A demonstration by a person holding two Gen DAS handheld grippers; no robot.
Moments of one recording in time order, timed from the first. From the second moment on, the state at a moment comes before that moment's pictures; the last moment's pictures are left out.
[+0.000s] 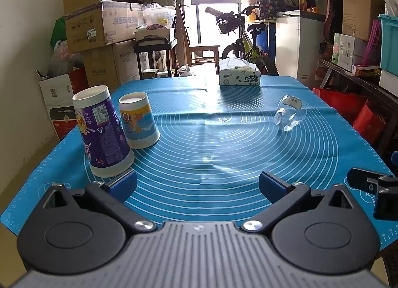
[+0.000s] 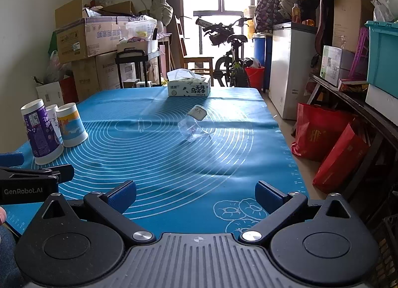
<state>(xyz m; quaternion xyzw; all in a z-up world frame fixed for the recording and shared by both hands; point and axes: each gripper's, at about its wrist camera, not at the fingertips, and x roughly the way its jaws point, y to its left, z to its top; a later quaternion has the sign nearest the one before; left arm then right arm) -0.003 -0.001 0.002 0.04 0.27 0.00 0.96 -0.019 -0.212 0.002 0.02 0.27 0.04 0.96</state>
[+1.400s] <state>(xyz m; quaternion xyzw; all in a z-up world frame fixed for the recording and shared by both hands) -0.005 -0.007 0.001 0.05 0.27 0.01 0.96 -0.016 -0.214 0.000 0.02 0.27 0.04 0.96</state>
